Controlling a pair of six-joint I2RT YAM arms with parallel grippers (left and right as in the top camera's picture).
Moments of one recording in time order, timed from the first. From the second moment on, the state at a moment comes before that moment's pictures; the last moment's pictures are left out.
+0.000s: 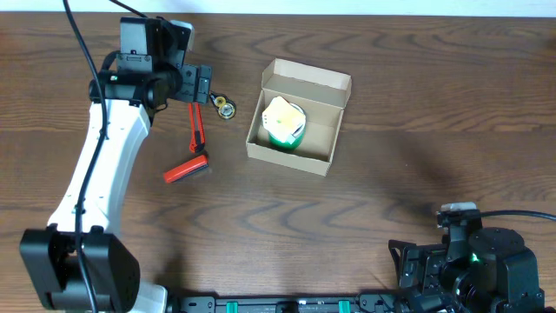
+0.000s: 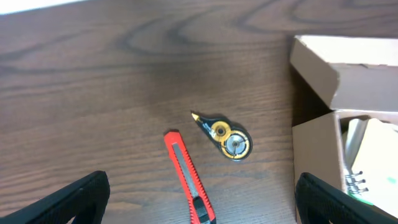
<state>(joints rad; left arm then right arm) -0.08 1.68 1.47 -0.60 0.18 0.18 0.30 0.54 1.09 -1.46 -0.03 0.29</state>
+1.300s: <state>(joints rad) -0.08 1.35 0.99 -0.73 0.10 0.22 0.30 0.54 1.09 -1.46 -0.03 0.29</state>
